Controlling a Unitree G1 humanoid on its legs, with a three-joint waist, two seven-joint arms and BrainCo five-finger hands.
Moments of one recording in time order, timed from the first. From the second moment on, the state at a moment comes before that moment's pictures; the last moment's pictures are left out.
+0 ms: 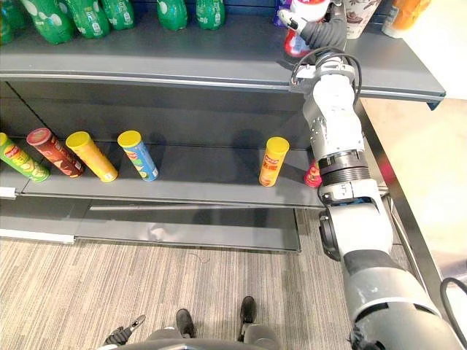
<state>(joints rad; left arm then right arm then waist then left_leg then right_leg) 0.11 0.11 0.18 1.11 -0.06 0.00 0.15 -1.12 -0.45 0.05 0.57 0.39 -0.02 -0.21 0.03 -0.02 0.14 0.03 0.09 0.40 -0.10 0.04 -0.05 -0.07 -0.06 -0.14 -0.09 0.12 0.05</state>
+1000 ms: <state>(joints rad) 0.11 0.11 0.19 1.10 -0.06 0.00 0.15 -1.13 -0.45 0.00 0.36 0.39 -0.07 -0.27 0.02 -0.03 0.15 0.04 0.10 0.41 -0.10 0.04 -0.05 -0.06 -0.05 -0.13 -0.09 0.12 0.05</state>
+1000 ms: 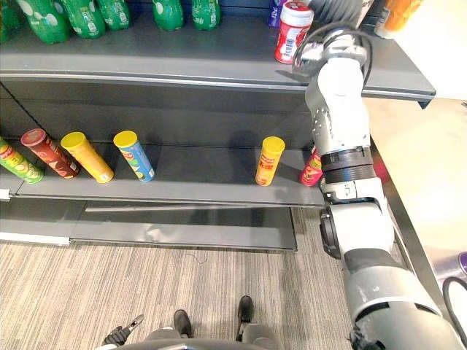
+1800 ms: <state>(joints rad) 0.16 0.12 0.23 1.12 -0.02 0.01 0.19 0.08 -0.10 0.34 -0.18 0.48 -0.20 -0.02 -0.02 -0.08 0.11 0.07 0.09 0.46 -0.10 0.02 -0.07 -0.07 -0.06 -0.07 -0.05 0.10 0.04</state>
